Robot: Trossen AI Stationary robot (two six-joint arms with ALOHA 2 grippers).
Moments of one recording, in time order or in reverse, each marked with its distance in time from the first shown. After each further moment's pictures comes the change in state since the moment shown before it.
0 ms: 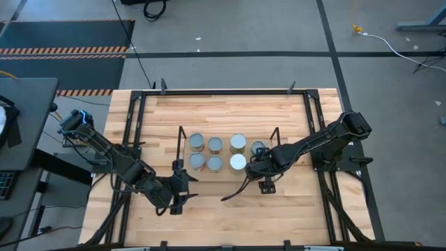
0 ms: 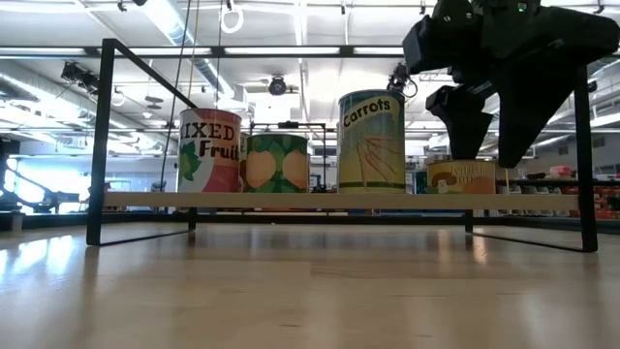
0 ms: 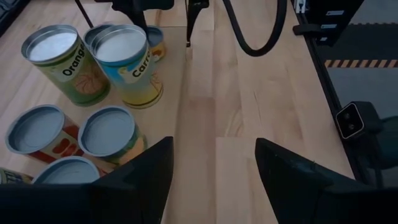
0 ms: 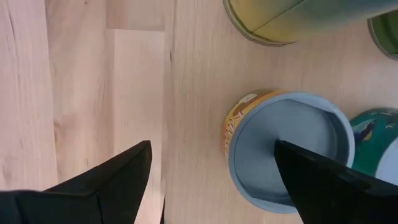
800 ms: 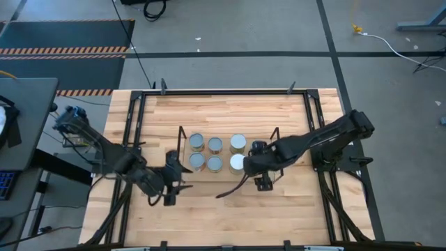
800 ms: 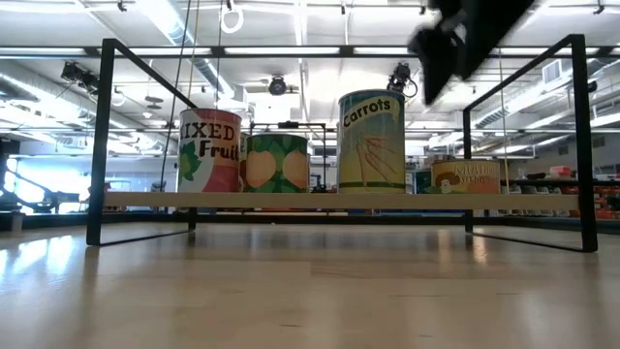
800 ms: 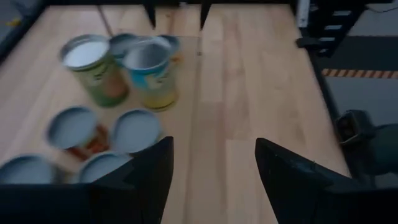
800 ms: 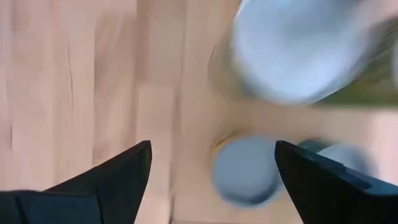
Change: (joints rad) left arm 0.032 -0.118 0.001 -0.079 0.020 0.009; right arm 0.000 -0.028 0.221 -0.140 0.046 -0.017
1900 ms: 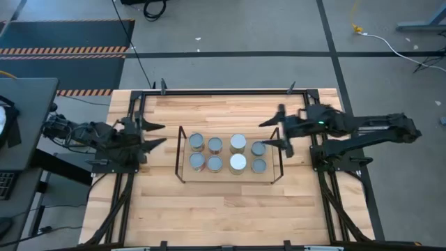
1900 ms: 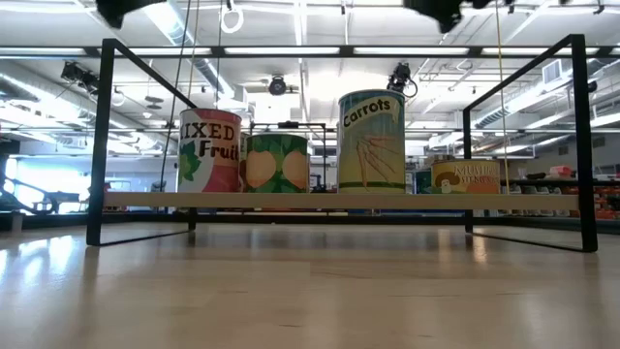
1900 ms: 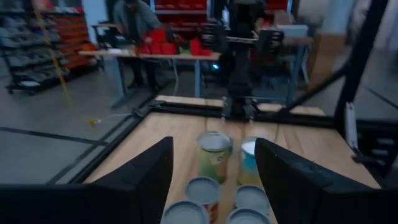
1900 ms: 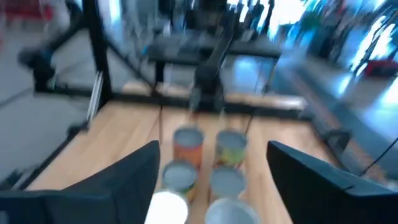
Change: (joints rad) left arm 0.284 -0.801 -0.424 0.249 -0.028 0.365; right arm -0.346 -0.782 -0.612 0.940 -0.233 -0.359
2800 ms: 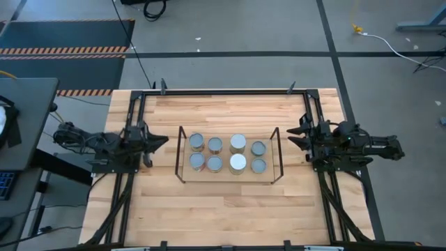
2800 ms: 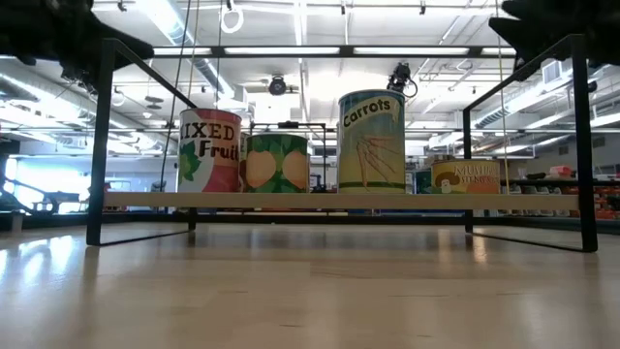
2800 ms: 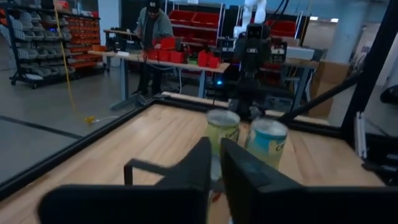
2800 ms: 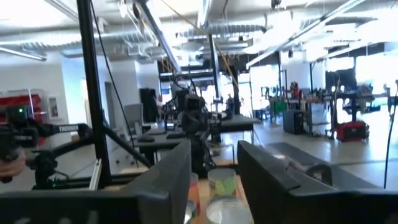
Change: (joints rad) left arm 0.001 -0.338 -0.423 0.201 -0.046 -0.052; right arm 0.002 -0.850 -0.631 0.250 0.114 0.173
